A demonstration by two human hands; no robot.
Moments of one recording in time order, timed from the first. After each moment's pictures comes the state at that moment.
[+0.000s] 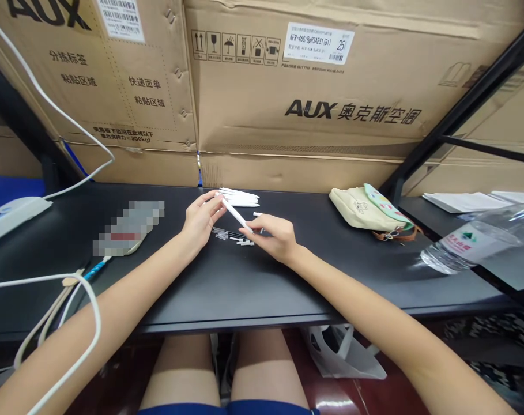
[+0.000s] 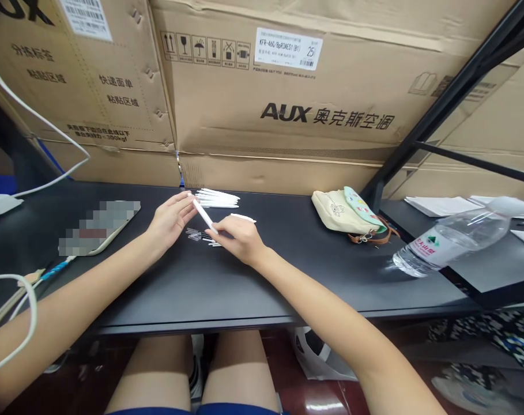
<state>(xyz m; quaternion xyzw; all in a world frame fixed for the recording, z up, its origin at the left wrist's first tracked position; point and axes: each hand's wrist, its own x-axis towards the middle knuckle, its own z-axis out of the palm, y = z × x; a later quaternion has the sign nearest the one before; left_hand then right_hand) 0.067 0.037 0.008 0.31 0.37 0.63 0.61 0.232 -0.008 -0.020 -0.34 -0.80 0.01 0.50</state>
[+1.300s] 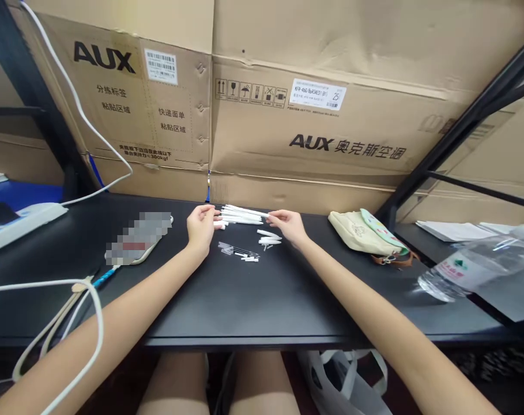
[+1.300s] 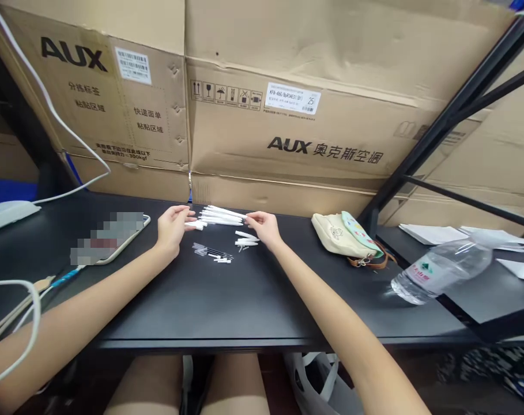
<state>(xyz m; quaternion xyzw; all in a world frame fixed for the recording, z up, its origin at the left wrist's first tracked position) 0.054 0.045 0.003 0.37 0.46 0.67 0.44 0.278 0.071 -0.029 -0.49 -0.61 0.30 0.55</state>
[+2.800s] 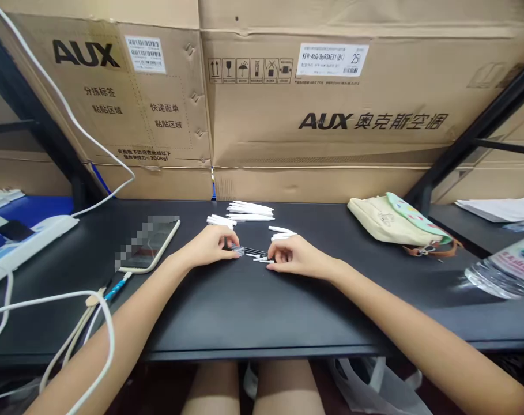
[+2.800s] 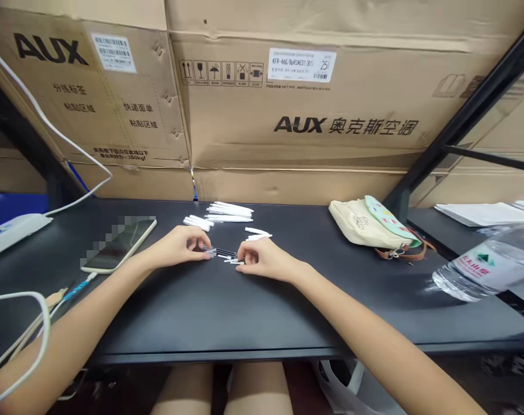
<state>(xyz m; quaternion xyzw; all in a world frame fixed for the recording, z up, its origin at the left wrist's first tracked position) 0.011 0.041 0.007 0.87 0.38 0.20 0.25 0.255 -0.008 -0.006 -0.41 -0.82 0.31 0.24</state>
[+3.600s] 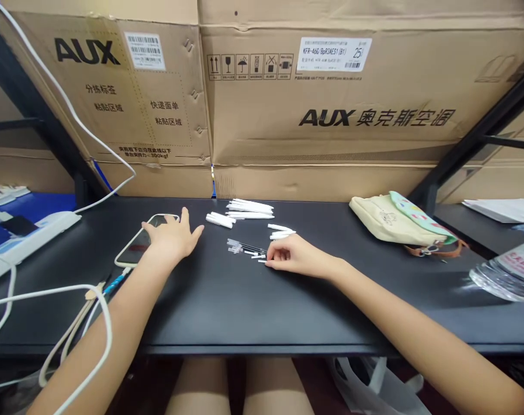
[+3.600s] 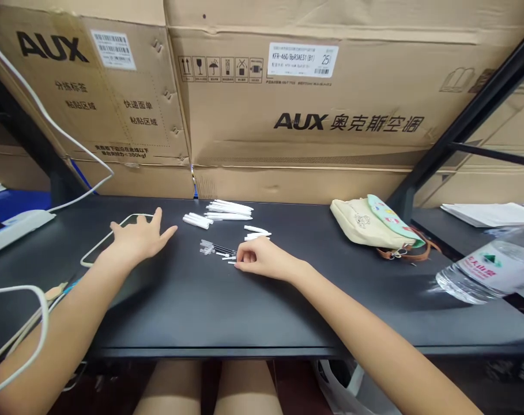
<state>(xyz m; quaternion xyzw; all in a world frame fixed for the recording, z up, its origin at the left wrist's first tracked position) -0.009 0.032 0.025 0.66 0.75 -0.01 -0.06 0.258 -0.008 -0.008 -0.41 -0.83 0.33 0.21</state>
